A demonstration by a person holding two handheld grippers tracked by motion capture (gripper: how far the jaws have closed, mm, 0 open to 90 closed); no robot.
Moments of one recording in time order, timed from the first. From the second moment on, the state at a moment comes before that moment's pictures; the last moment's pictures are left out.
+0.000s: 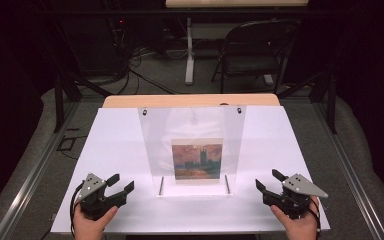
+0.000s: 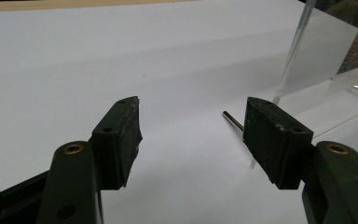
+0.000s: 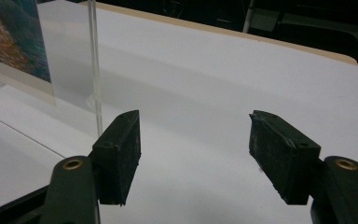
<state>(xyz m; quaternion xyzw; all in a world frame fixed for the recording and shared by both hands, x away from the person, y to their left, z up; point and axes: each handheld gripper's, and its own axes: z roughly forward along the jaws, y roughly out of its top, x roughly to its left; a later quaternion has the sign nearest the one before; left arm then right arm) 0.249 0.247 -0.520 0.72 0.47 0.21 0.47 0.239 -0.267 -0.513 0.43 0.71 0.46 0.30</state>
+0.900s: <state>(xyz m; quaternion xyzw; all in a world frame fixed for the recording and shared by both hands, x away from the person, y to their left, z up) 0.259 0.238 -0.541 0.75 0.46 0.17 0.44 0.256 -0.262 -0.542 0.45 0.75 0.43 0.22</state>
